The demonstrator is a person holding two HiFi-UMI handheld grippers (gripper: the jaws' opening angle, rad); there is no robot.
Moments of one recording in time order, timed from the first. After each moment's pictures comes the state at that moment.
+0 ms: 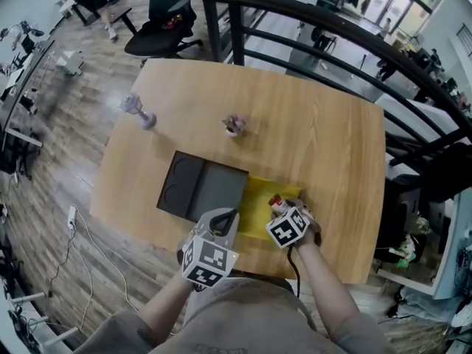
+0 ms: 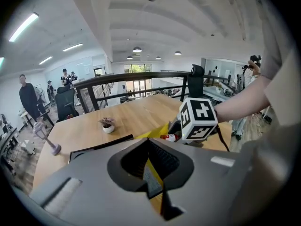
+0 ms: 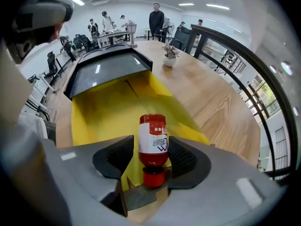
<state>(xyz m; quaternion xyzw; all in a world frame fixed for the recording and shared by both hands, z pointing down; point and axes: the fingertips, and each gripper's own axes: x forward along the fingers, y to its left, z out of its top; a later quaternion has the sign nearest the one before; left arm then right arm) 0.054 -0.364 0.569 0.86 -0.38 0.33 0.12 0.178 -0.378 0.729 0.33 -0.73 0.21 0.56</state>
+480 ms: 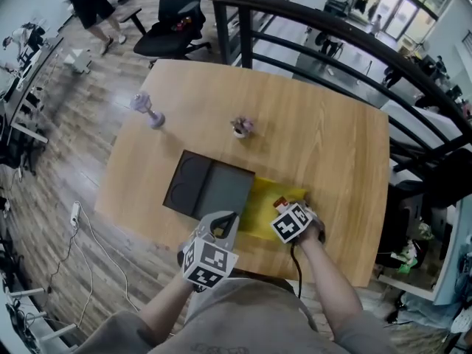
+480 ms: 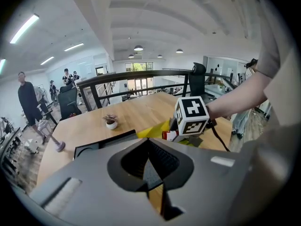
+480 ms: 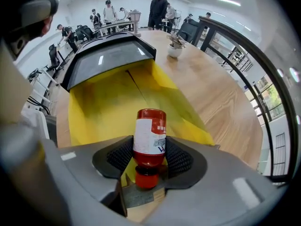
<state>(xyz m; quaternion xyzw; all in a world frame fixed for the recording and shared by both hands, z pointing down) 0.036 -0.351 0.570 0.85 -0.39 0.34 0.12 0.180 -0.374 0.742 0.30 -0.71 0.22 0.60</state>
